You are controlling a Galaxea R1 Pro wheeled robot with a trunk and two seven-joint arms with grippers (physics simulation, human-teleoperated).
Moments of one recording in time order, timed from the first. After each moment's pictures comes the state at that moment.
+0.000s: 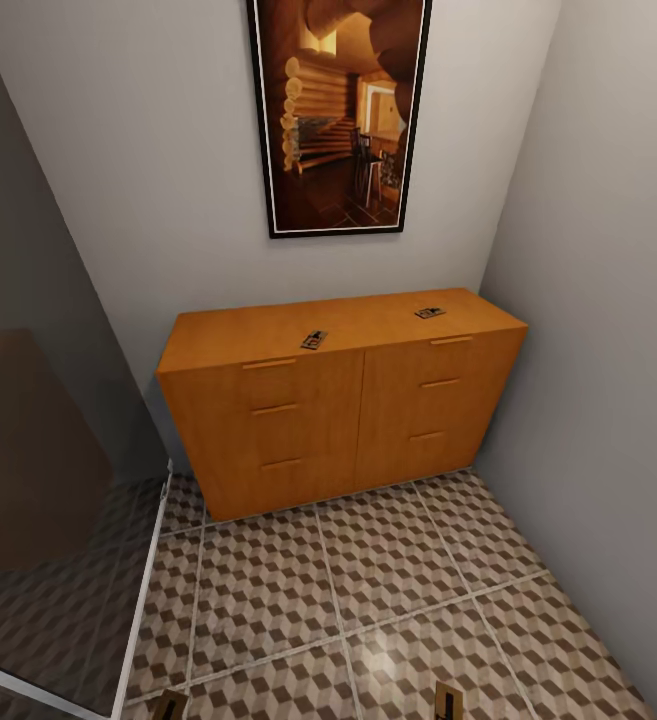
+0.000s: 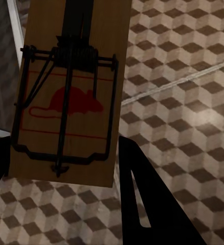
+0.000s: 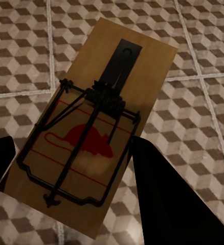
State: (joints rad) left arm -0.19 0.10 -1.01 -0.23 0.71 -0.57 0.37; right arm -0.27 0.02 0.02 -0.02 0.14 -0.71 -0.09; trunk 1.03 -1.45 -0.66
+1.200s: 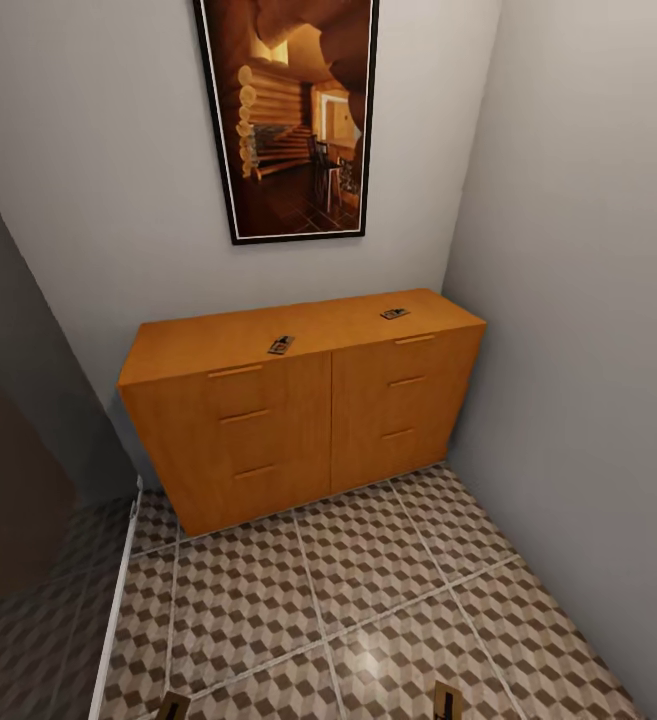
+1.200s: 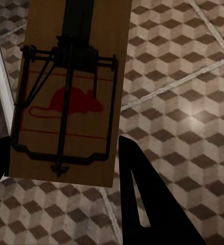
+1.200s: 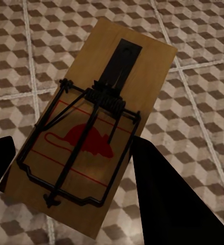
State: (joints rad) left arm -0.19 0.09 -1.01 -0.22 0.71 -0.57 0.37; right arm -0.27 0.02 0.02 -0.02 0.14 -0.71 -0.09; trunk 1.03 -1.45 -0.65
